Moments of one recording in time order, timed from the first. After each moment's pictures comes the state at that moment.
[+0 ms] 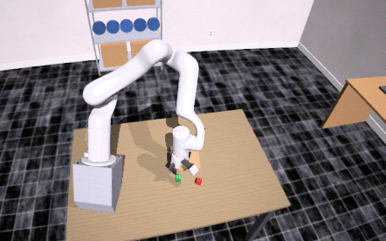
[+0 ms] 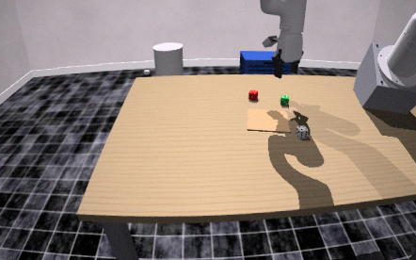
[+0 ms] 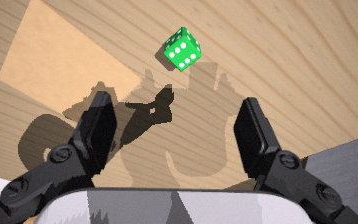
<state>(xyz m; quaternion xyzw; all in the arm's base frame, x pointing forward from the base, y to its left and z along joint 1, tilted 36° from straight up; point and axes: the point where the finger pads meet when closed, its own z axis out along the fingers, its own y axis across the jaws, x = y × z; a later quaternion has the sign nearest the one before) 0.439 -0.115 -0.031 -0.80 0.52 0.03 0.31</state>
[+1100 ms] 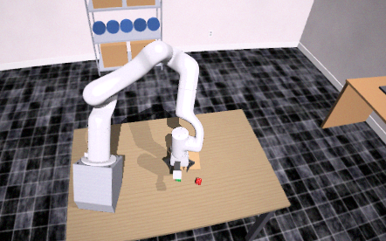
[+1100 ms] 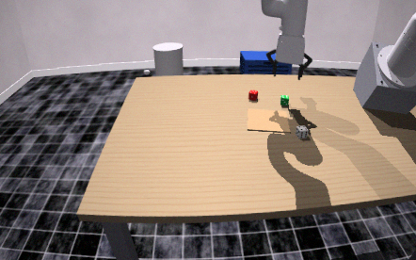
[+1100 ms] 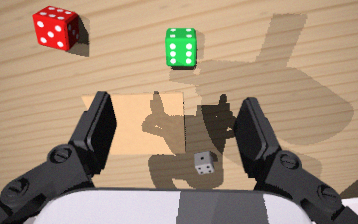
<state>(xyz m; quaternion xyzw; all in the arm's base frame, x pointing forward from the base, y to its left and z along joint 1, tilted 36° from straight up) 0.437 -0.110 -0.038 -0.51 0.80 0.16 0.27</state>
